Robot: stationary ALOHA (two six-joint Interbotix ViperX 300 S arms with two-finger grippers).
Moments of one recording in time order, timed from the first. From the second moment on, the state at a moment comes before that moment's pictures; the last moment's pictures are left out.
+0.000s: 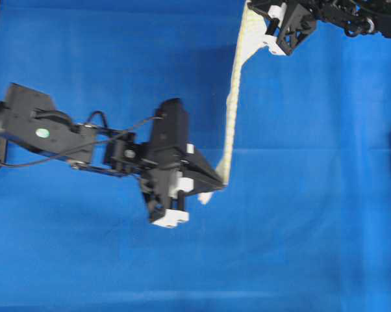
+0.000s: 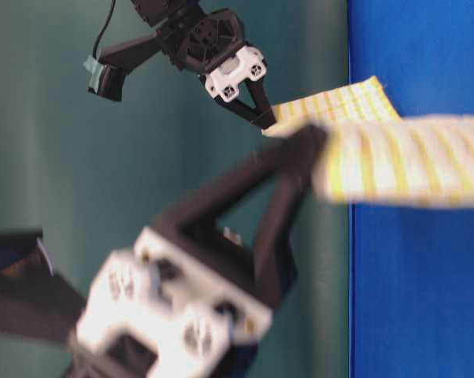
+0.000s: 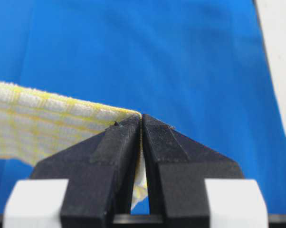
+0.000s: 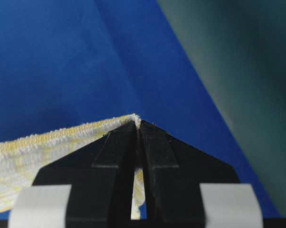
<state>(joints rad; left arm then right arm) -0.17 0.05 0.50 -0.07 -0.07 -0.25 -0.56 -0.08 0.69 0.23 -0.06 -0.21</state>
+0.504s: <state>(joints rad) -0.17 0.18 0.32 -0.07 -0.07 -0.25 -0.57 -0.07 0.67 0.21 -0.06 -0.22</state>
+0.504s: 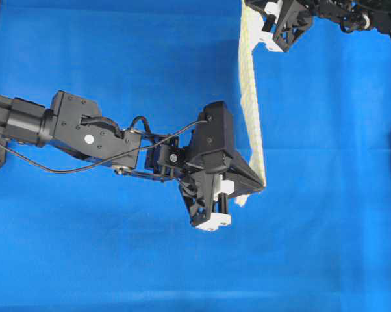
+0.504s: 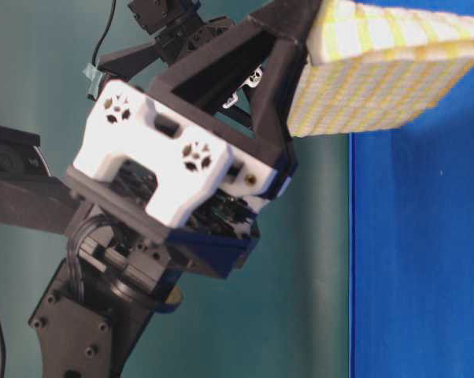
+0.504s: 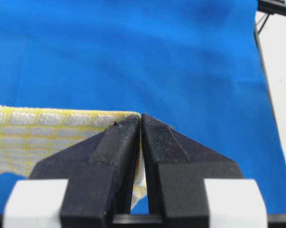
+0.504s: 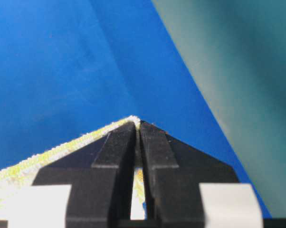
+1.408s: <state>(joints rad) -0.18 0.25 0.37 -0.08 -0.14 -0.26 -0.57 -0.01 0.66 0.21 -0.05 -0.22</state>
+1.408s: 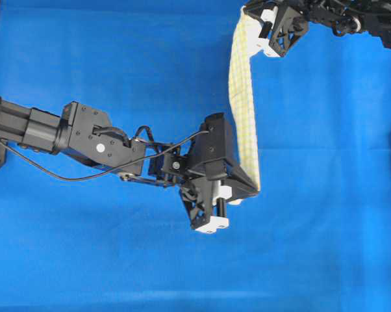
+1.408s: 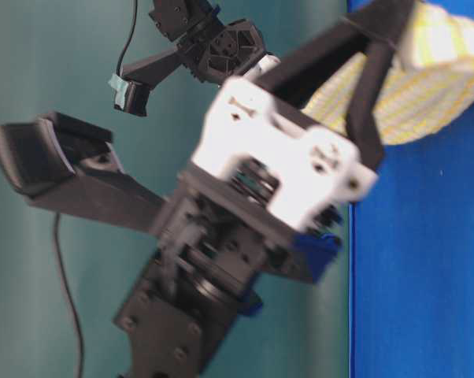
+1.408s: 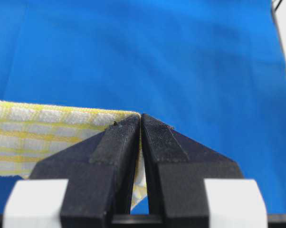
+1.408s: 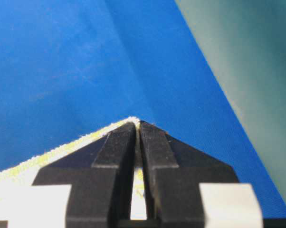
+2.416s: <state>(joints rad) -0.22 0.14 0.61 -0.08 -0.23 -0.26 -0.49 0.17 0.48 0.21 -0.04 -0.22</state>
